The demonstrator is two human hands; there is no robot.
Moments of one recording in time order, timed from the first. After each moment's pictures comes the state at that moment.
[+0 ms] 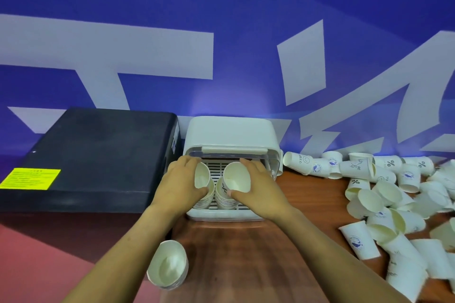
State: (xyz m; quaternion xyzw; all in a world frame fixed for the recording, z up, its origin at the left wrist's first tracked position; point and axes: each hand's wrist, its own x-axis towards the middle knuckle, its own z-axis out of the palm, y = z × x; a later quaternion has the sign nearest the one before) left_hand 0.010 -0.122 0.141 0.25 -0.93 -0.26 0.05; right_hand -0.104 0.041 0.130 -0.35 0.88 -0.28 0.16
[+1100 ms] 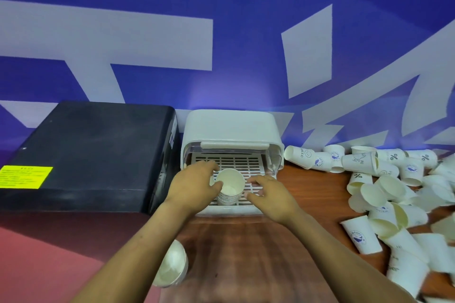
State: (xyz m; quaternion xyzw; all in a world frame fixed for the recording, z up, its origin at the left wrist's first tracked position) left_hand -0.010 -0.109 0.131 0.21 -0.95 -0.23 0.01; right_hand -0.122 0.063 0.092 -0.30 0.89 -0.25 0.23
